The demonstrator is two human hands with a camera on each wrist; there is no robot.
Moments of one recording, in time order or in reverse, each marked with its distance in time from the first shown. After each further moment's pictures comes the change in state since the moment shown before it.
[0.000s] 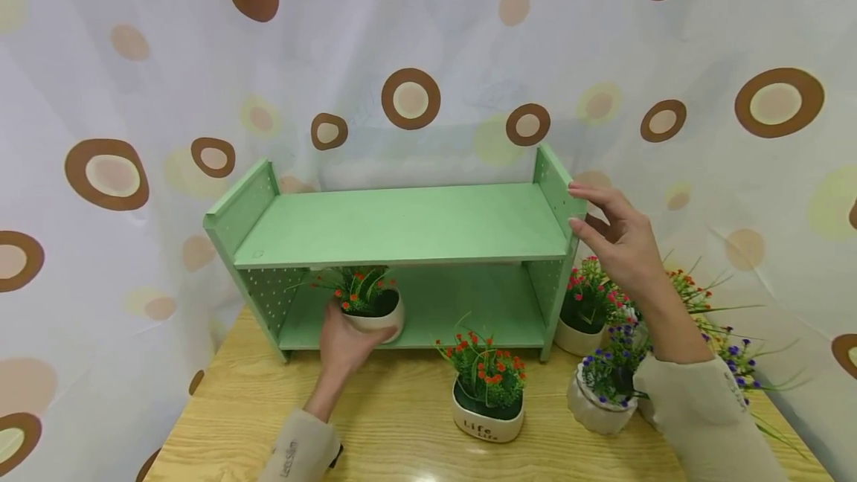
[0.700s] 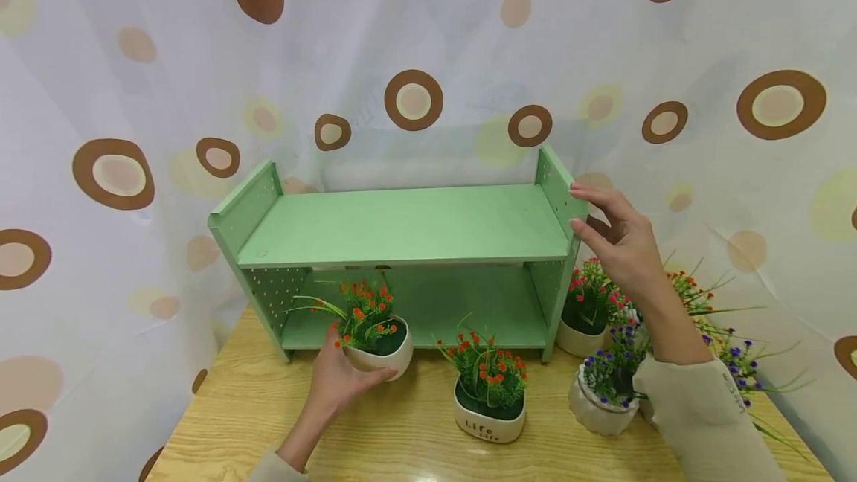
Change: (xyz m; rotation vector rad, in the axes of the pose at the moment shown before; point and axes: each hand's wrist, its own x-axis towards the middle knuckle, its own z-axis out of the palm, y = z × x) left_hand -0.049 0.000 -0.029 -0.019 -0.101 0.118; right_hand -0.001 0.000 0.002 -0.020 0.012 0.007
